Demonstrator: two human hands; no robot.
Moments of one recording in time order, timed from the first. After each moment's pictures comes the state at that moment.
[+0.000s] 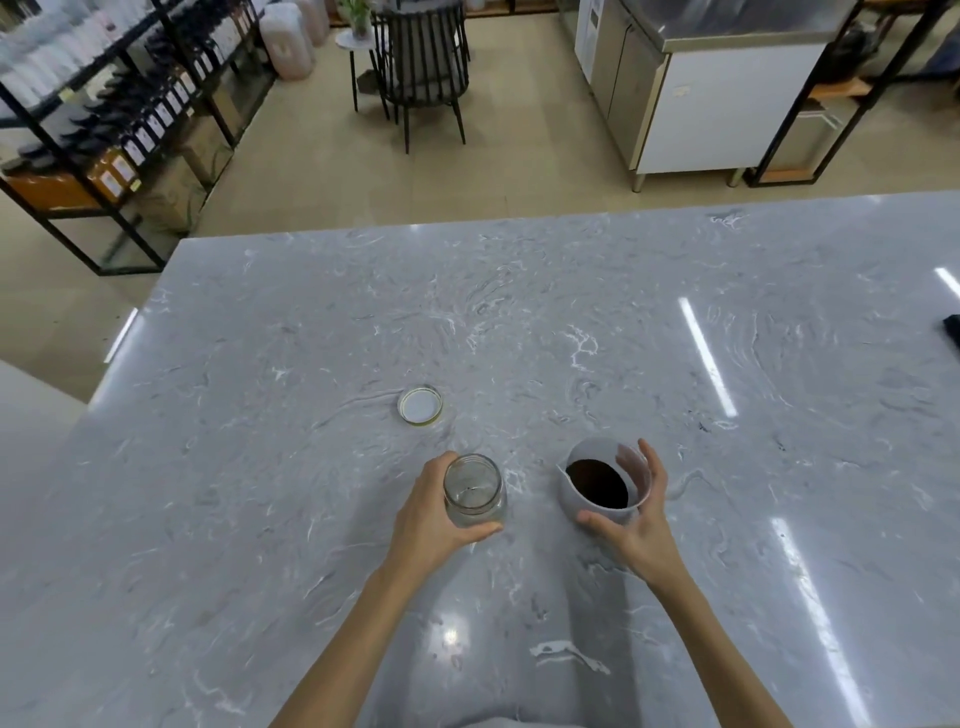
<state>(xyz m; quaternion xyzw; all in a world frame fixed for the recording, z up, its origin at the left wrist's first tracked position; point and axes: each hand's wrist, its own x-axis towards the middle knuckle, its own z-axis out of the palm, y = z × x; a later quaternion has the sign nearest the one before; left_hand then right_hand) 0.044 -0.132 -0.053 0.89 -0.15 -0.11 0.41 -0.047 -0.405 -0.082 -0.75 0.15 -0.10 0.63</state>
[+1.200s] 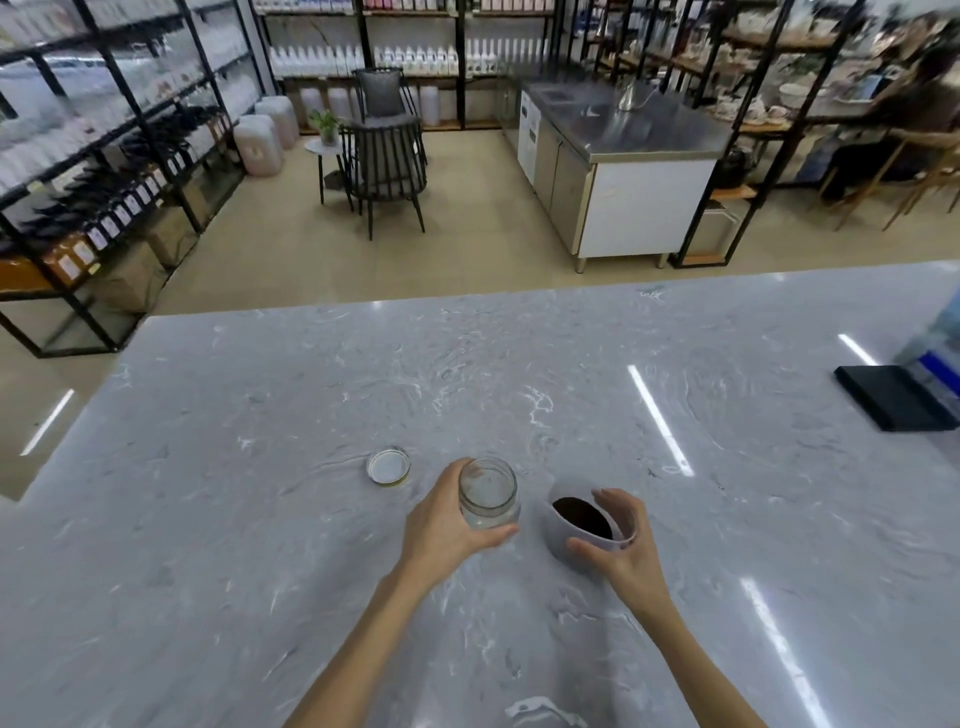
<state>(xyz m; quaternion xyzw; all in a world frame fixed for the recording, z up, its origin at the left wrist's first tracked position) 0.062 -0.190 0.000 0.88 -0.17 -0.10 0.44 -0.053 -0.422 -0.065 -0.75 0.20 -0.18 0.60</state>
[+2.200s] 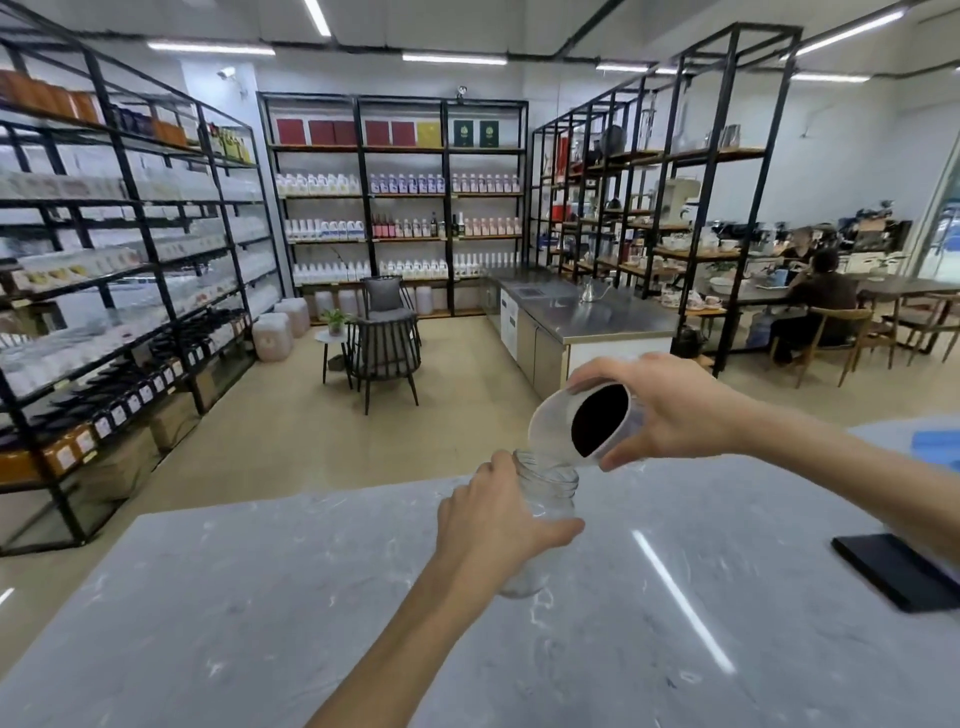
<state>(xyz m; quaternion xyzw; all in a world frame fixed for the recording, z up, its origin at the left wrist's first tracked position) 0.112 -0.276 0.251 0.93 -0.24 0.05 0.27 0.058 -0.482 0.358 -0.98 -0.14 -0.16 0.04</state>
